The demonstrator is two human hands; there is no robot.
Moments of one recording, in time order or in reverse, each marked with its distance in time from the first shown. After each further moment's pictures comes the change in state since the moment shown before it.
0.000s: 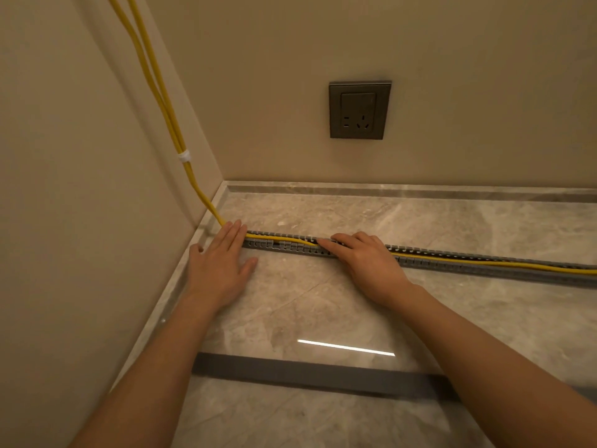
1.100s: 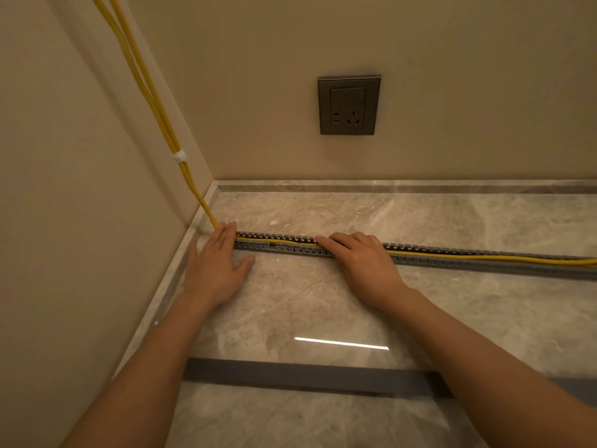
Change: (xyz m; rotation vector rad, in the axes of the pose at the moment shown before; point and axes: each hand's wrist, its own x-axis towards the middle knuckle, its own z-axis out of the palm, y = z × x) left_hand 0.007 0.006 0.001 -0.177 -0.010 -0.032; right_hand -0.007 -0.003 0.003 0.019 0.069 0.057
